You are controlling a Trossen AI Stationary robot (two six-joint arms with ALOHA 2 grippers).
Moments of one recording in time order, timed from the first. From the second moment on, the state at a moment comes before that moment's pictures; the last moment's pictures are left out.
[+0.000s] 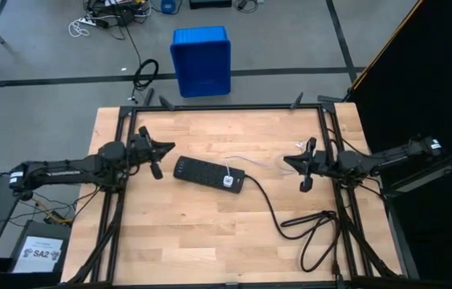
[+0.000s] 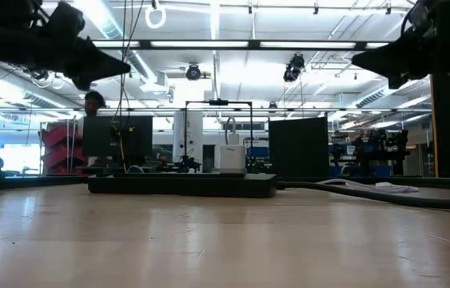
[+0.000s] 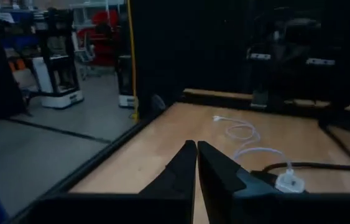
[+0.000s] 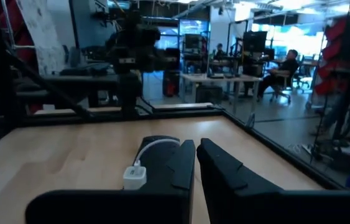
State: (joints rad) left arm 0.17 0.40 0.17 0.25 -0.21 -0.01; right arm 0.19 0.42 0.06 0.45 0.44 -0.06
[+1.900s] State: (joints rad) left arm 0.17 0.82 0.04 0.74 0.01 -0.14; right arm 0.02 1.03 0.06 0.88 0.20 0.08
